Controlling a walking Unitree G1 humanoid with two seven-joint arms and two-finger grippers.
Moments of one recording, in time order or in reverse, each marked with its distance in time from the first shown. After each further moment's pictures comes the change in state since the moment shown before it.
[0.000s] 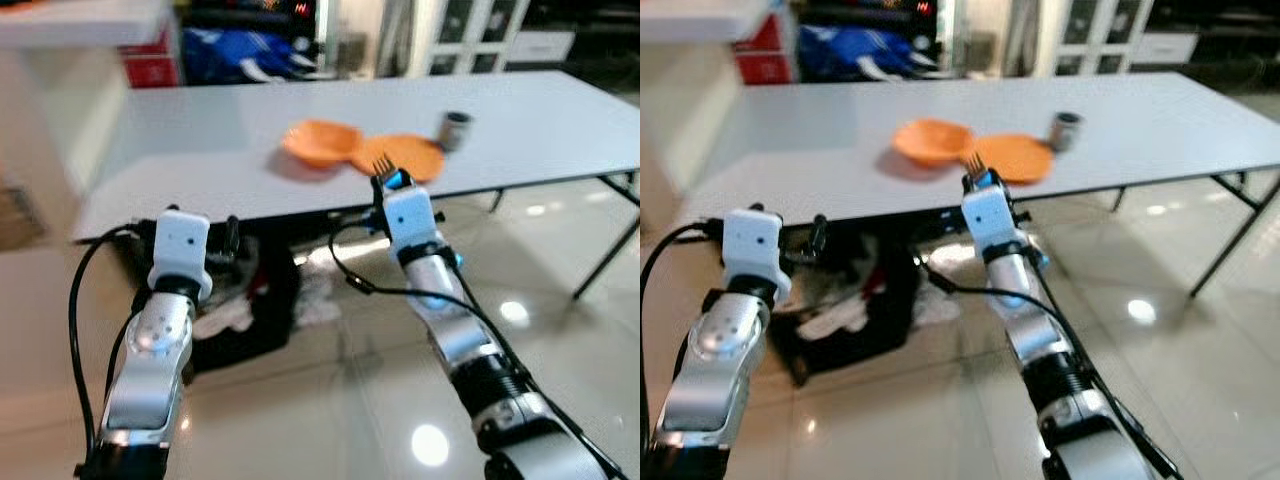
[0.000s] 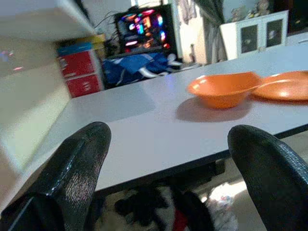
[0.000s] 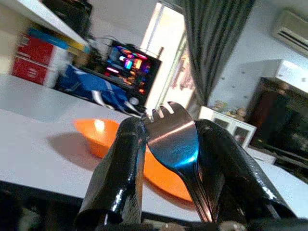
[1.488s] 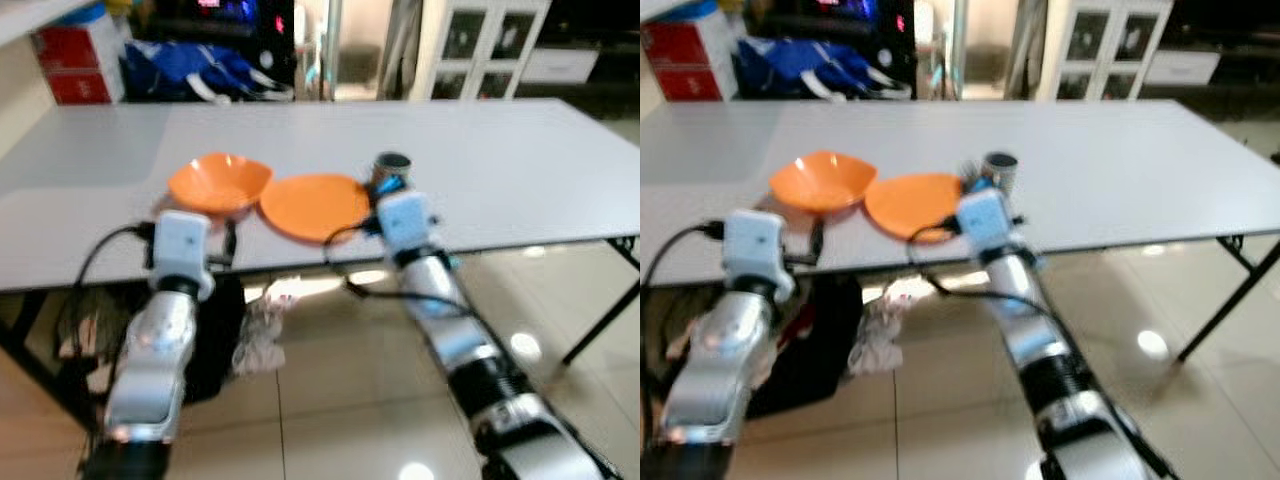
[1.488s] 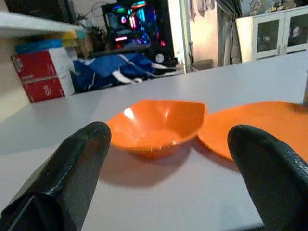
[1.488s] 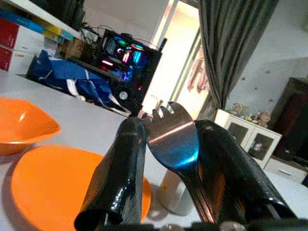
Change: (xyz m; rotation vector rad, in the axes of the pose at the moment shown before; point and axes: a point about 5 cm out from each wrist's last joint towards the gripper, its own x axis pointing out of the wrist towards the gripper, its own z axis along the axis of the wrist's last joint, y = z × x) left arm 0.002 0.005 -0.005 -0.008 0.032 0.023; right arm 0.000 0.011 0.003 0.019 0.001 0.054
